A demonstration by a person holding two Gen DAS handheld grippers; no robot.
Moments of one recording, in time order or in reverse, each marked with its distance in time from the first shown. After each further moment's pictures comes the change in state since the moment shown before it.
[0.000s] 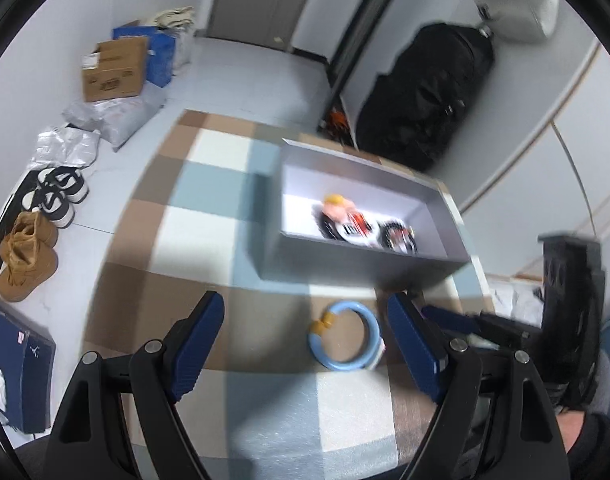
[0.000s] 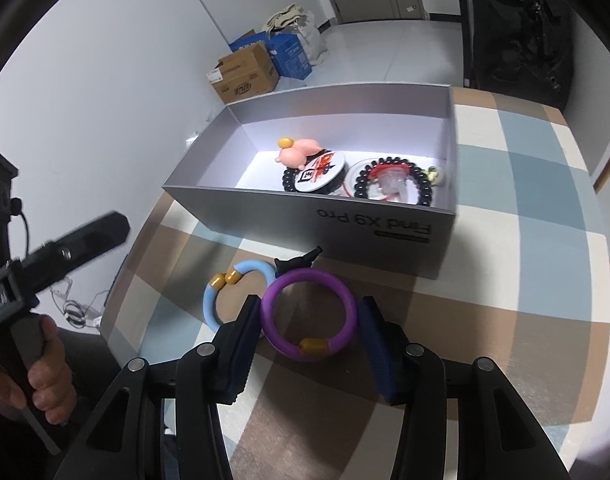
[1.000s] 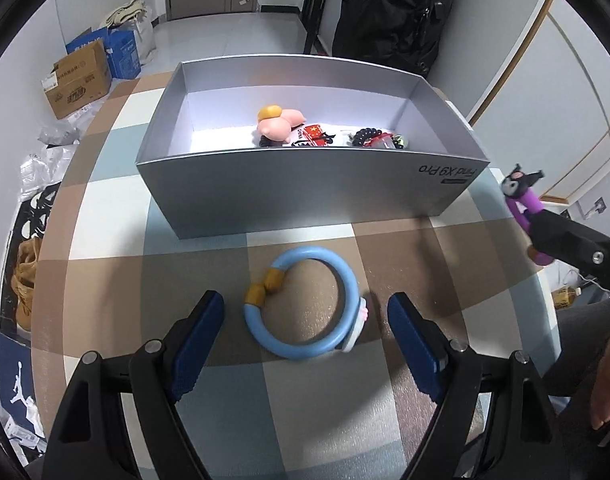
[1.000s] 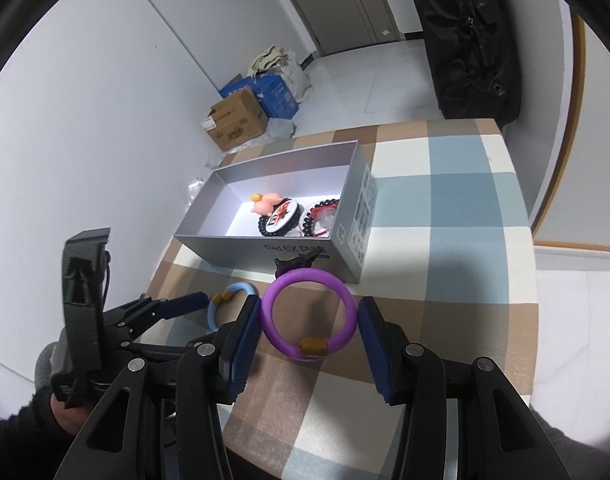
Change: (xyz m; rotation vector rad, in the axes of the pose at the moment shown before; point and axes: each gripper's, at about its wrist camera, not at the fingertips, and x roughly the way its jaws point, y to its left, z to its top) left arm 0.041 -0.047 -0.021 0.180 0.175 0.110; right arm -0.067 -0.036 -0.005 0.090 -0.130 0.036
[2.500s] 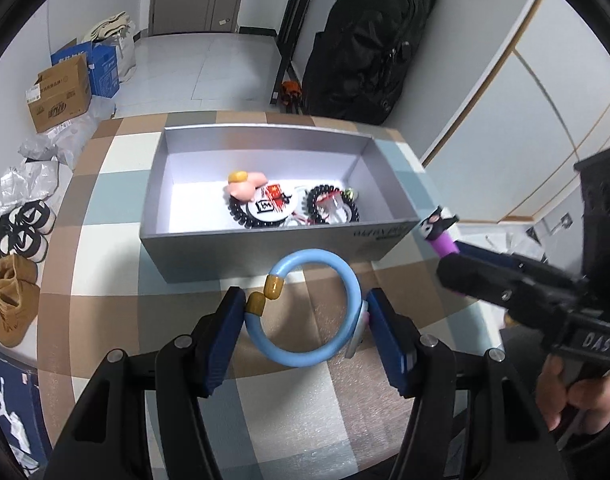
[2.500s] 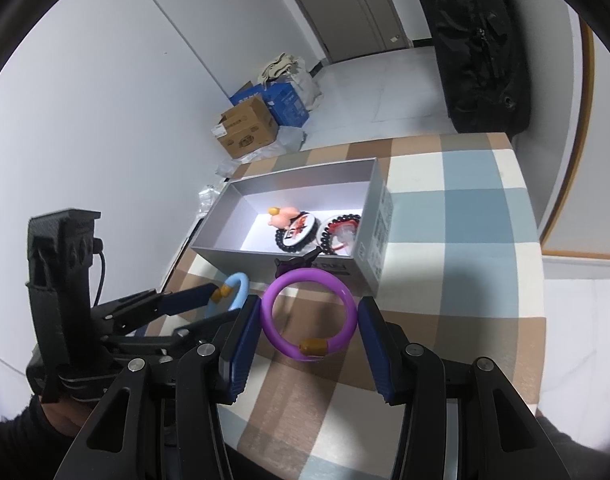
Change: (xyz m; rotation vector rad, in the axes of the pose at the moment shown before) left arm -0.030 -0.004 0.019 -0.013 -0.081 -0.154; right arm -0.003 0.012 0.007 -0.011 -0.020 0.036
